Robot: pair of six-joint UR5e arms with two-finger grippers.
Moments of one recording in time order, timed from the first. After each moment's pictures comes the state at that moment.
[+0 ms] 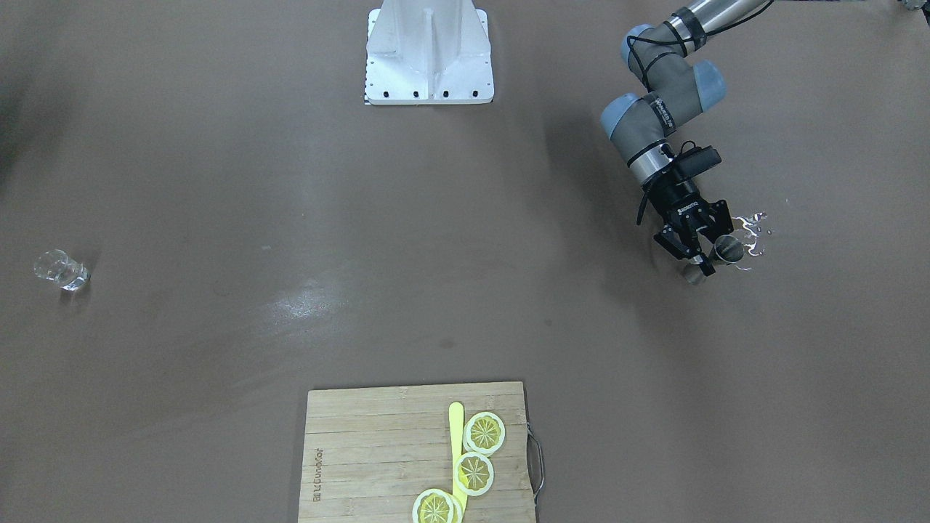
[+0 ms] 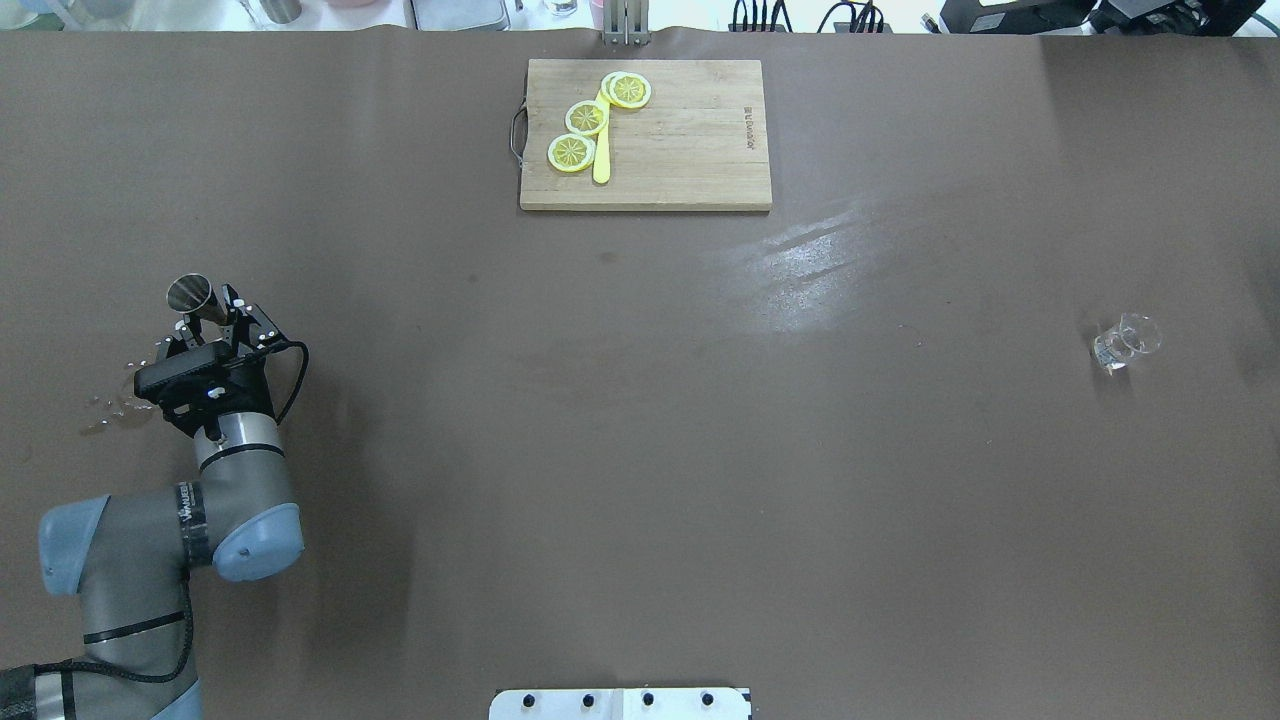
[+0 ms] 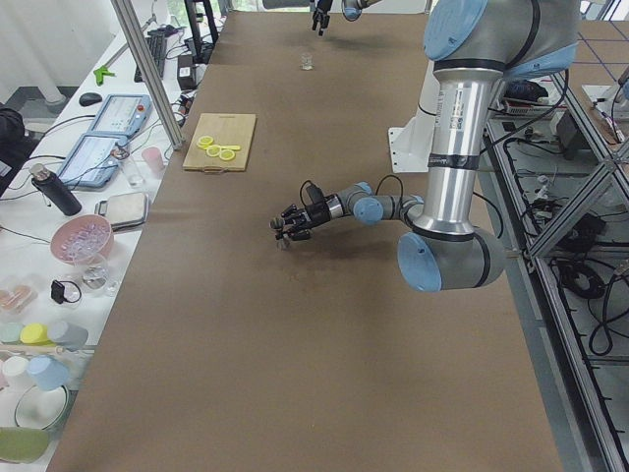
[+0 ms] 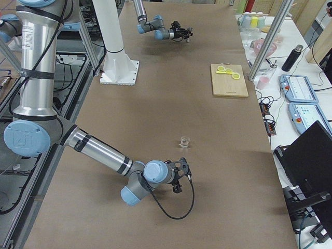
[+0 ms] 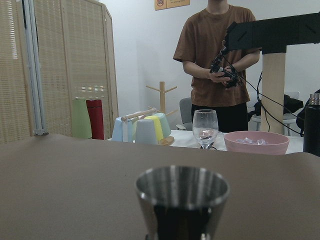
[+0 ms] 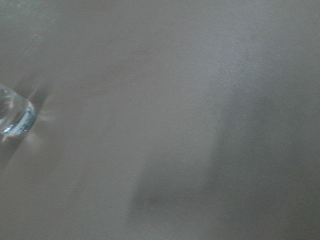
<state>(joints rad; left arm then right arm) -0.33 -1.71 -1.63 -1.61 -0.42 -2.07 1.41 -1.70 1.14 -0.34 2.42 0.27</state>
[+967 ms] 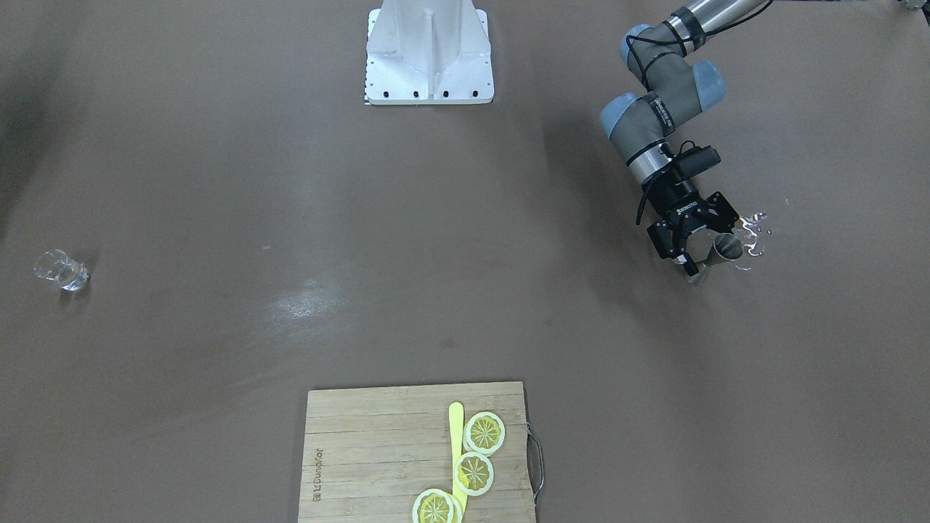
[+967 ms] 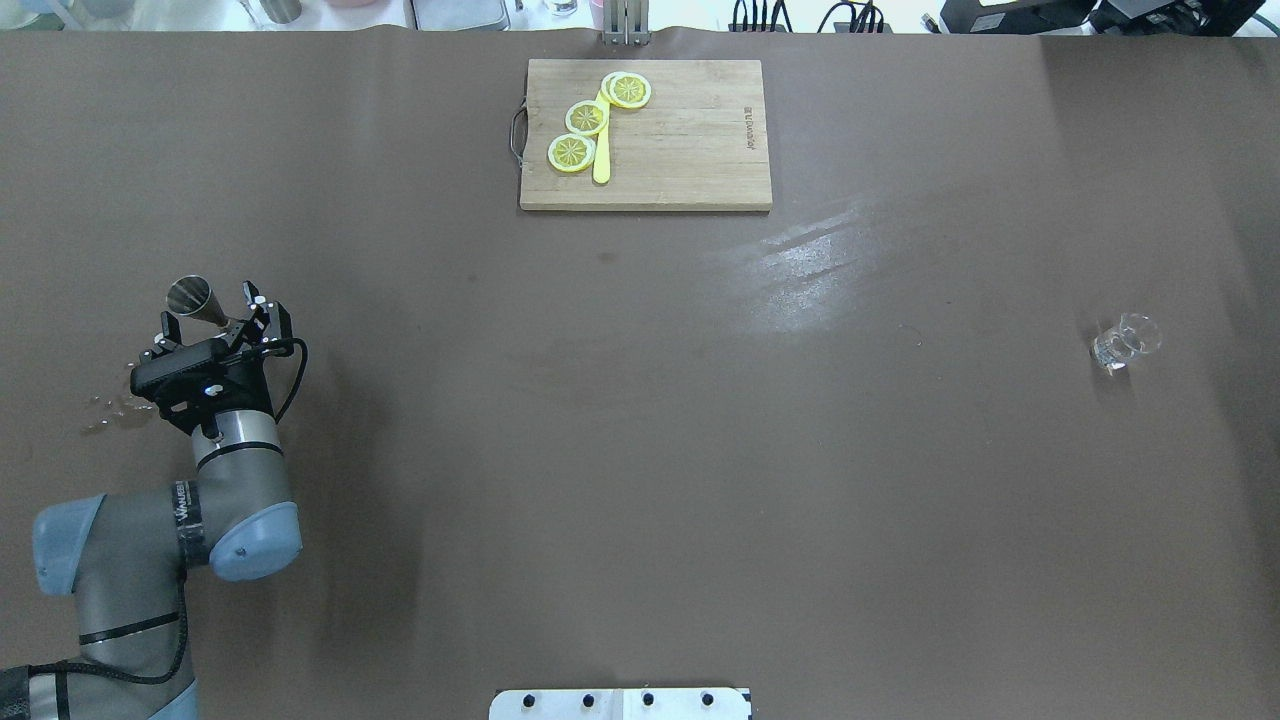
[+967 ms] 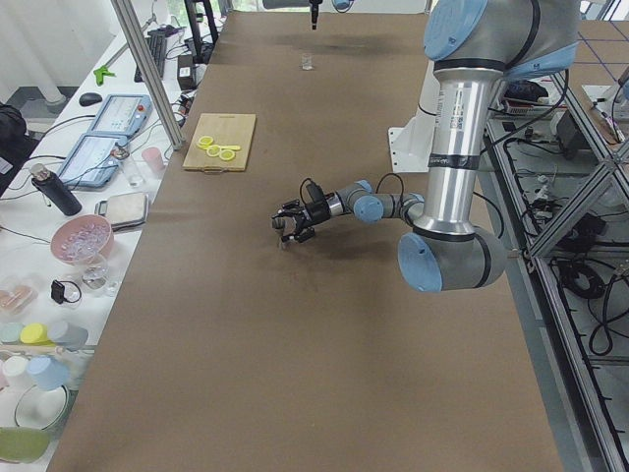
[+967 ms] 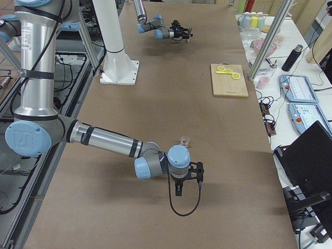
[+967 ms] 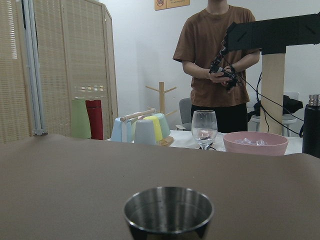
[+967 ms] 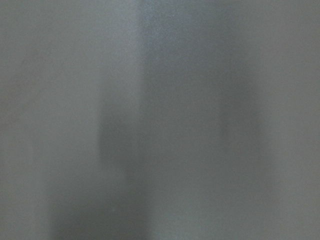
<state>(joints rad) -0.33 -1.70 -1.66 -1.61 -0.42 -2.06 1.44 -1.66 1.42 -1.14 2.34 0.27</state>
